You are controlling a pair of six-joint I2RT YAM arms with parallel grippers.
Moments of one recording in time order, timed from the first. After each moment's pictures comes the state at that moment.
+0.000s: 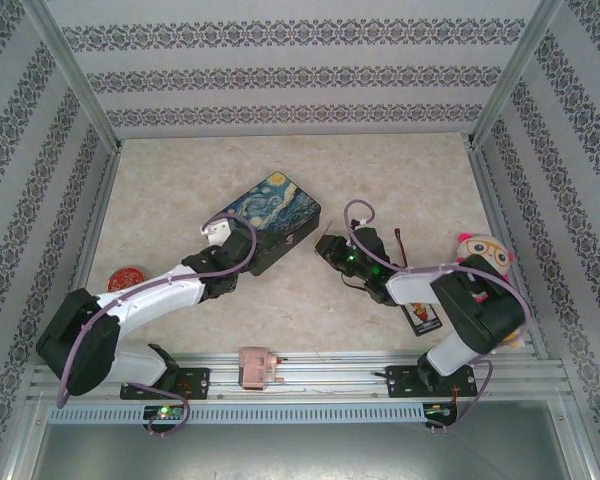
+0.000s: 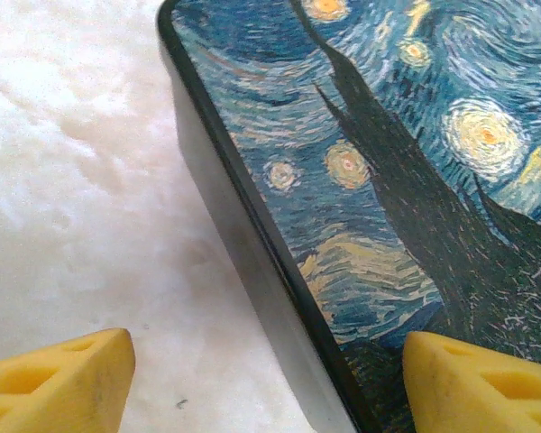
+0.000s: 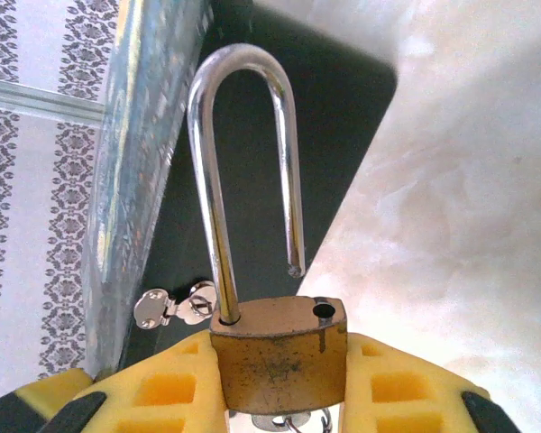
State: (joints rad) left arm -0.64 1.33 0.72 -0.35 -0.52 -0.90; right arm 0.56 1.55 0.49 0.59 -0.17 1.14
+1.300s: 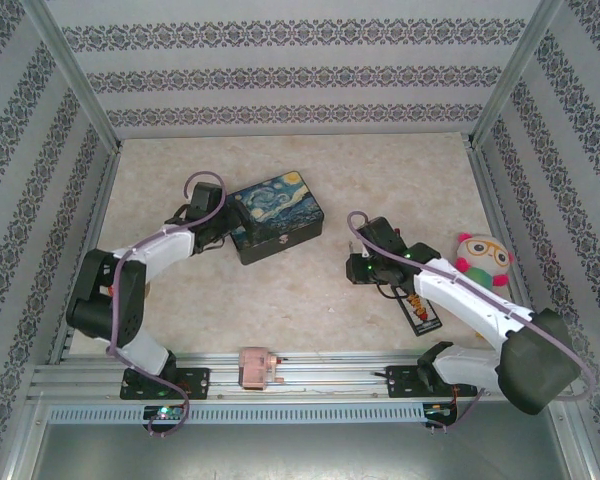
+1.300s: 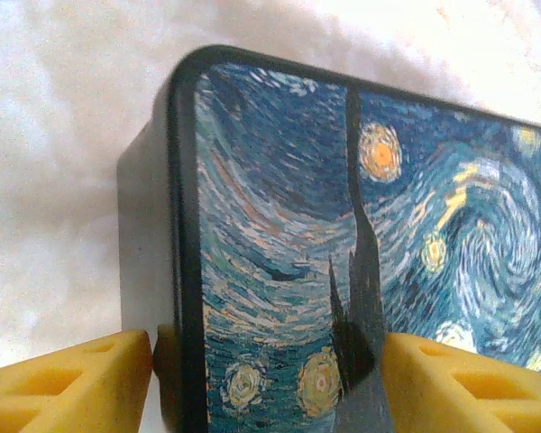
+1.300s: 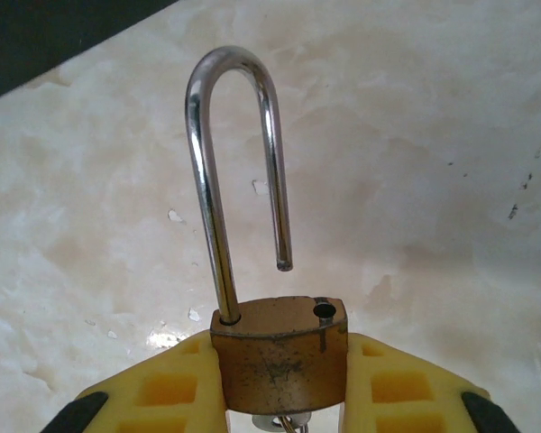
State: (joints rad) left arm -0.24 1.63 0.94 -0.12 0.06 -0.85; right arm 0.56 1.22 0.79 -0.64 -0.04 0.53
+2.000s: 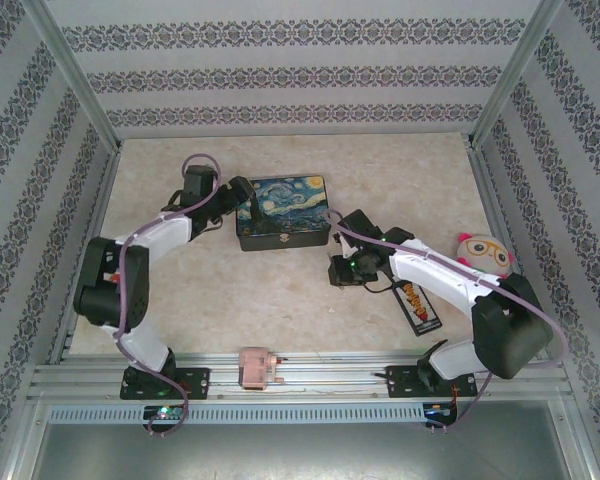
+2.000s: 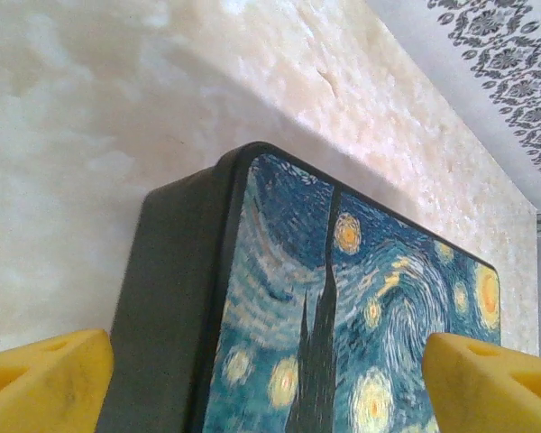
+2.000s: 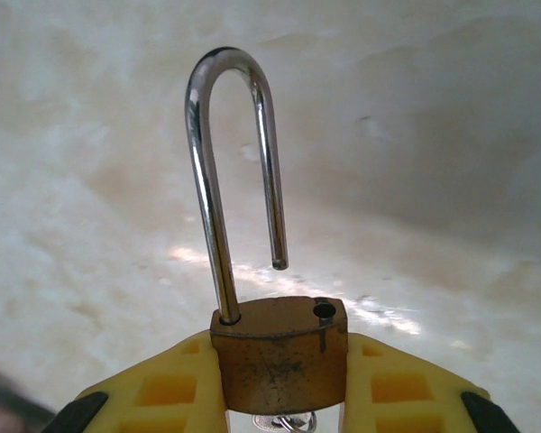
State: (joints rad) left arm -0.17 1.67 1.02 0.00 0.20 -0.83; right arm 0.61 1.43 0.92 -0.71 -0.24 0.49
